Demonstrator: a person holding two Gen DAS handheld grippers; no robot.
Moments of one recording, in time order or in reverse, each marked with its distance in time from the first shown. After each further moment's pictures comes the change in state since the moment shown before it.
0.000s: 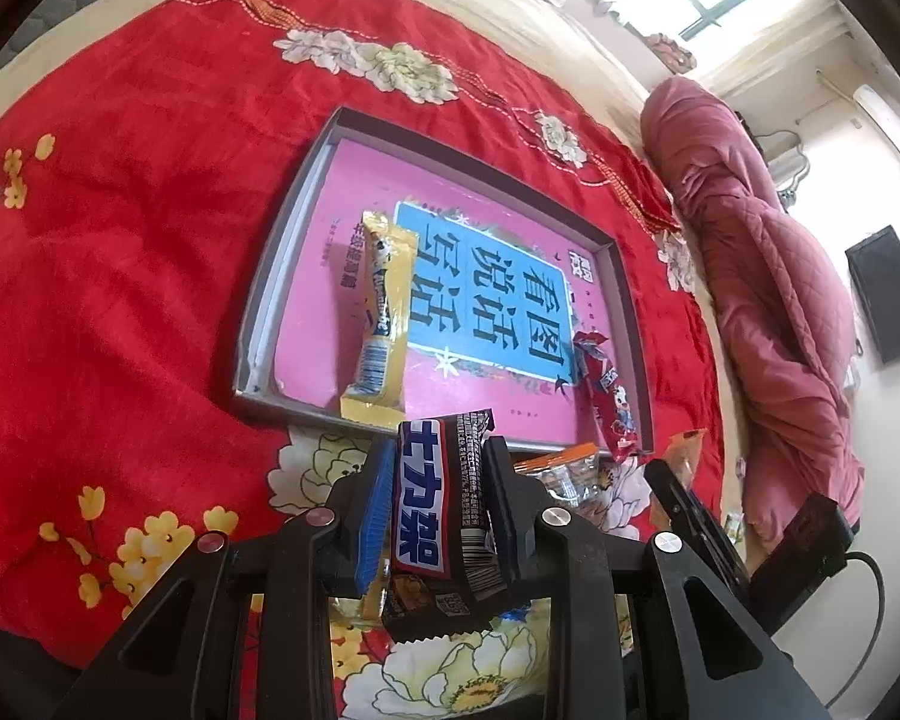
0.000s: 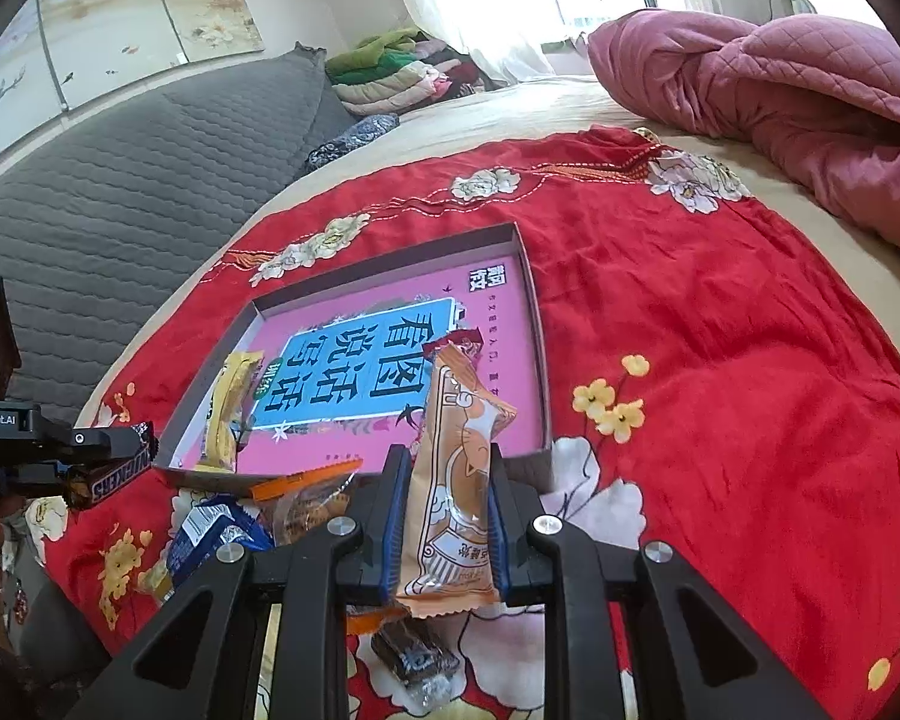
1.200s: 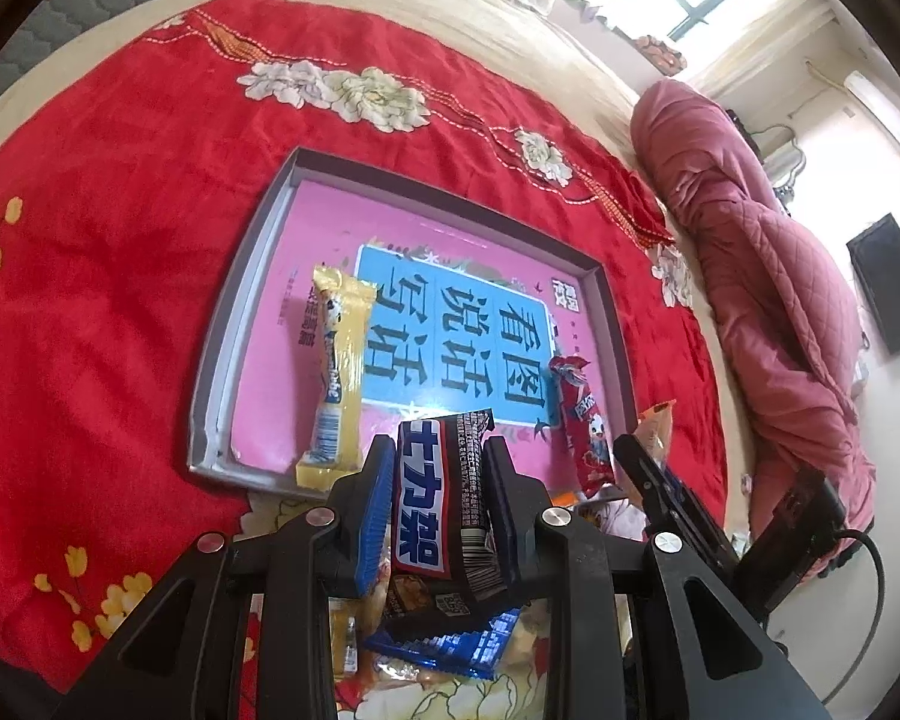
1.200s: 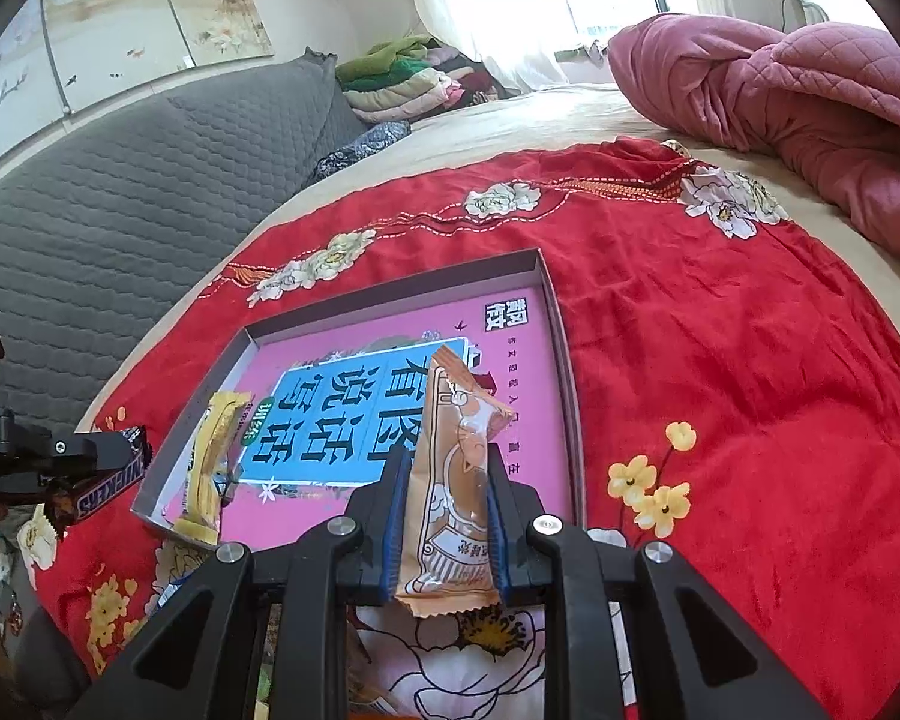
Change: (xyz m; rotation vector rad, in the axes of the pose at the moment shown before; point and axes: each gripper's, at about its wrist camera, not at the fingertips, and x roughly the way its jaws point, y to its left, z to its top) left arm 0.010 -0.028 0.021 0.038 -0.039 0.024; right arm 0.037 -0.001 0.028 -0.013 -0.029 0.028
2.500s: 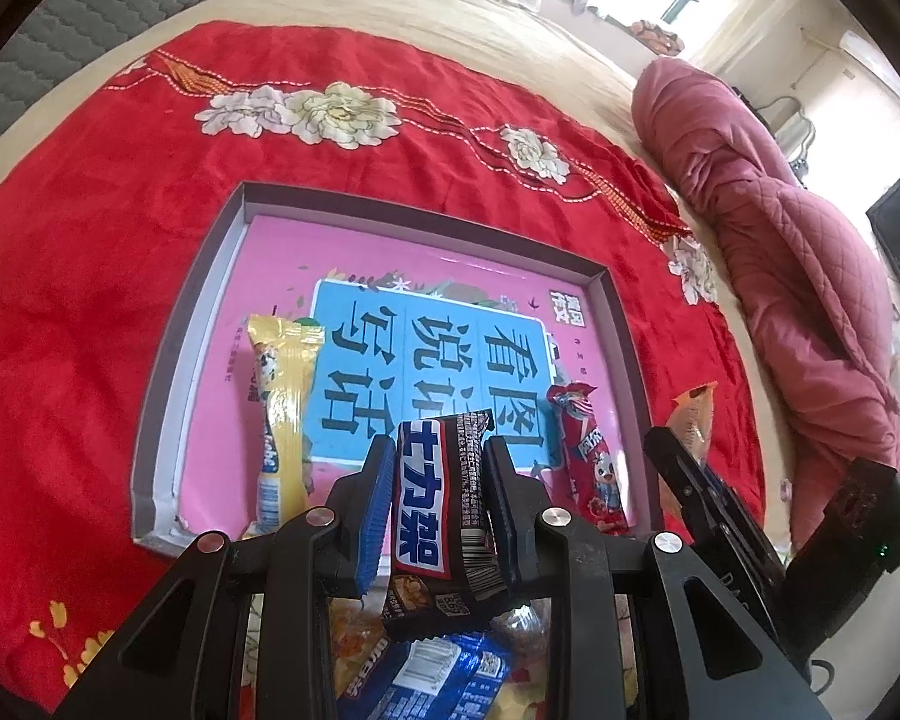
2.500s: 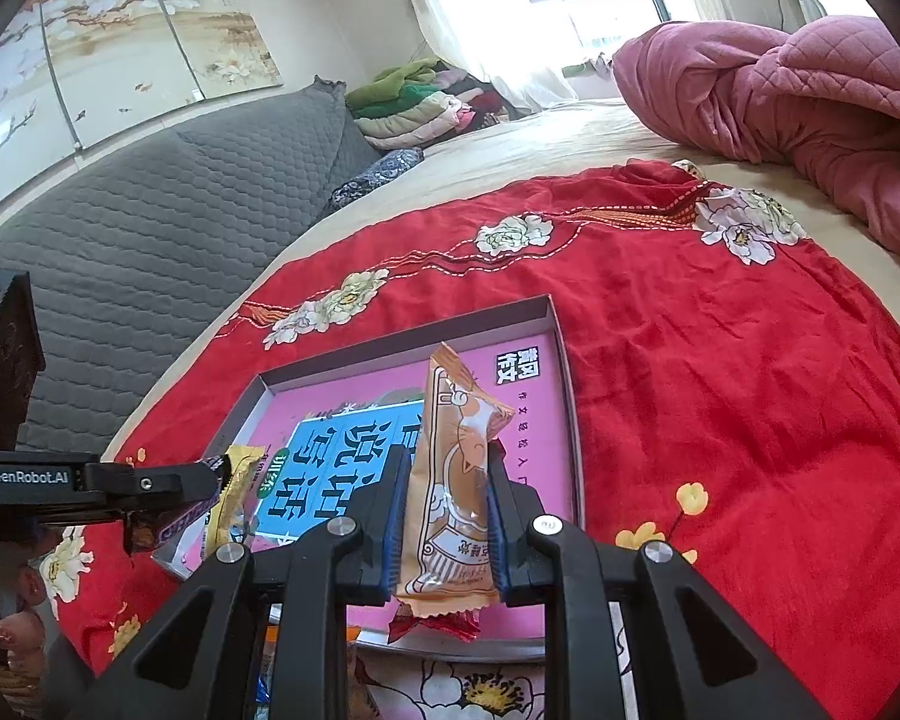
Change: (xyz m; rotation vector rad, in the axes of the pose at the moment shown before) left arm 0.036 -0.039 0.016 0.076 -0.030 0.093; right arm 0.005 -0.011 0.022 0.028 -0.054 0.068
